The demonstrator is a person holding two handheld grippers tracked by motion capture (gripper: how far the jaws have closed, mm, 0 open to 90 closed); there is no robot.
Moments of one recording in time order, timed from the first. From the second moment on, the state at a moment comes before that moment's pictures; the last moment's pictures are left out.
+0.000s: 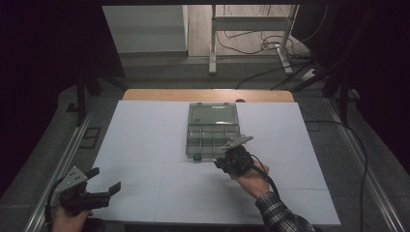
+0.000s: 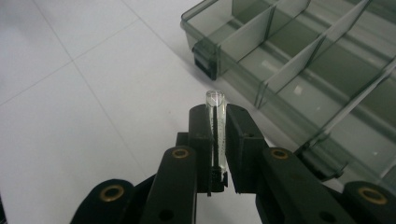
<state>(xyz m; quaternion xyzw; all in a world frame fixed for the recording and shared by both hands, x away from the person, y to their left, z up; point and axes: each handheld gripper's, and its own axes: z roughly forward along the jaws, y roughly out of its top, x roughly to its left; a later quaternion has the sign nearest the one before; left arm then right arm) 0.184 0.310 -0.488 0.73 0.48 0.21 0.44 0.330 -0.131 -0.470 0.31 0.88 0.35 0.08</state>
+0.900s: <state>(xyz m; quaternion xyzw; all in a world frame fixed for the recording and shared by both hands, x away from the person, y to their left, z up) 0.185 0.311 -0.489 0.73 0.48 0.20 0.44 0.369 -0.113 -0.468 0.32 0.87 0.37 0.11</state>
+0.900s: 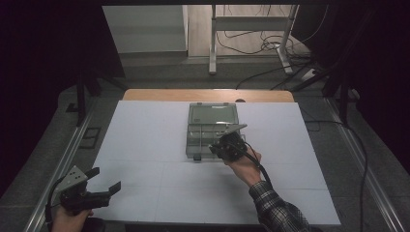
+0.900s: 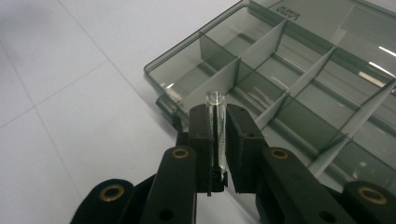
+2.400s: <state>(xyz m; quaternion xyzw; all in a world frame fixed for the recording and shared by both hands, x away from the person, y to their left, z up) 0.186 0.312 -0.489 0.73 0.48 0.20 0.44 0.431 -0.091 -0.471 0.34 0.85 0.38 0.13</state>
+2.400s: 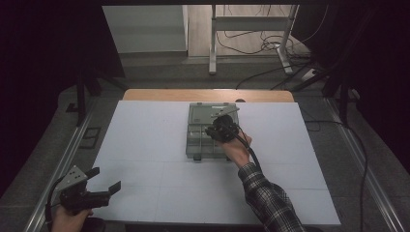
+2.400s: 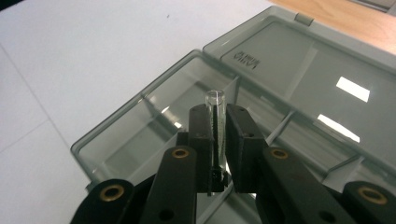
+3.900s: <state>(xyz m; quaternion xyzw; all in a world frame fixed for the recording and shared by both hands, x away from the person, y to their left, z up) 0.186 0.312 -0.489 0.73 0.48 0.20 0.44 0.446 -0.077 -0.483 0.37 0.85 0.36 0.13</state>
